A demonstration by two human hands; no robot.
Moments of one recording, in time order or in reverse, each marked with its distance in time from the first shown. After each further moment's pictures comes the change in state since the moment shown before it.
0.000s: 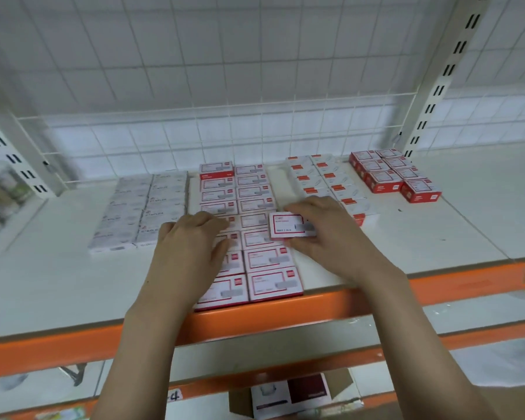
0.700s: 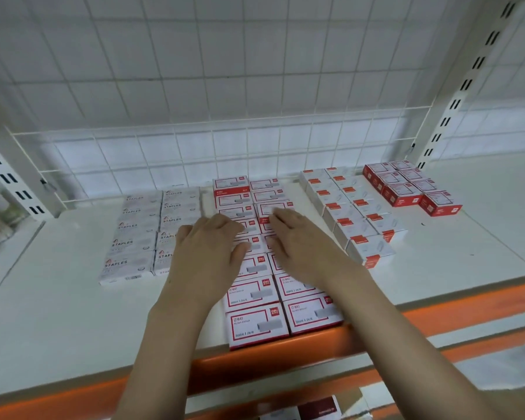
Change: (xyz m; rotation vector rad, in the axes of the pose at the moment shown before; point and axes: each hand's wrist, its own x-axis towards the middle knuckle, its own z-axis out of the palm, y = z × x) left_hand 0.032 -0.037 0.010 -0.058 -0.022 0.023; right_hand 0.061 -0.027 0.061 -0.257 -0.149 0.074
